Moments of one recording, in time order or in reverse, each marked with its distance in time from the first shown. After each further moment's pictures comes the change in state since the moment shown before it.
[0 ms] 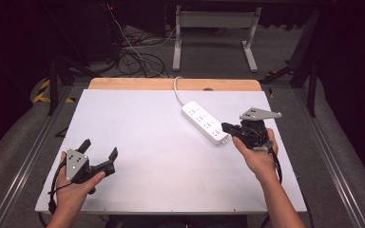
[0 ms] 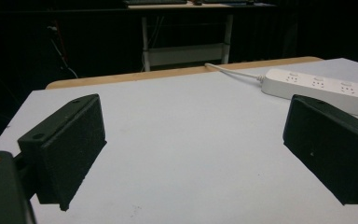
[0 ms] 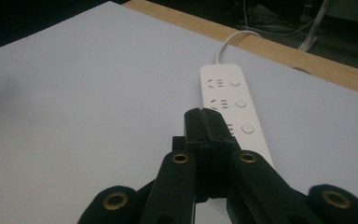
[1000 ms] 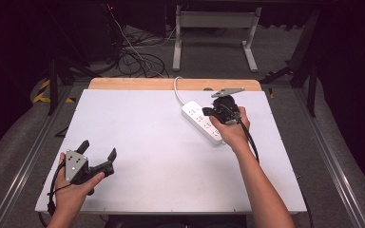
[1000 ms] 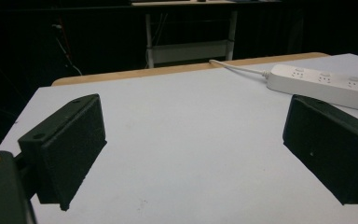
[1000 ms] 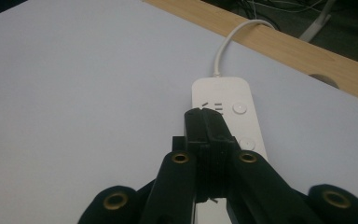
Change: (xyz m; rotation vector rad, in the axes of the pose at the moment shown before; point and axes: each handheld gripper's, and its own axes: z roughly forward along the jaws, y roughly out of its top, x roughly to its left) left arm 0.001 -0.002 -0.002 0.010 0.016 0.006; right arm -0.018 0.042 0.097 0.115 0.001 -0.010
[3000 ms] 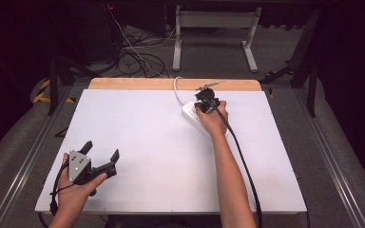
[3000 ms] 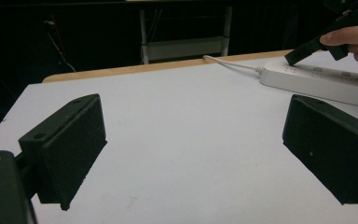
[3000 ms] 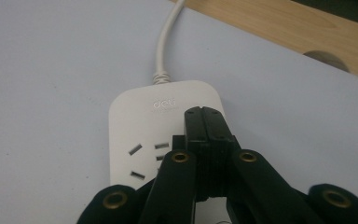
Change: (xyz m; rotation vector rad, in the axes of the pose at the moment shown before) left arm -0.005 -0.002 0.002 0.013 -0.020 0.003; right arm -0.029 0.009 0.113 0.126 -0.157 0.070
